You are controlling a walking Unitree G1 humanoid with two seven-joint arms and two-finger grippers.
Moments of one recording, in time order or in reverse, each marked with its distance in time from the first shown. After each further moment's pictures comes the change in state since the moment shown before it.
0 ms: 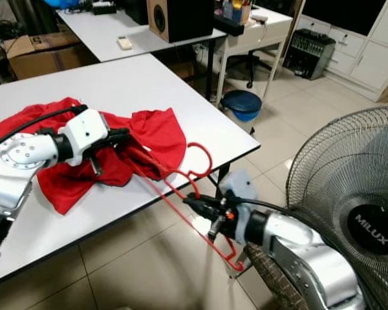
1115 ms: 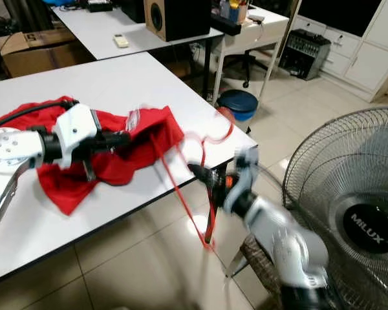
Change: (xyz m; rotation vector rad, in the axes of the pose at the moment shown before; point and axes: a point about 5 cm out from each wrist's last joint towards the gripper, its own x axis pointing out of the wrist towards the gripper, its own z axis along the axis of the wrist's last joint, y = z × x) left arm -0.024 -0.010 0.021 -0.076 -0.065 -0.223; right arm 0.032 -0.036 0.012 0.511 -0.306 -0.163
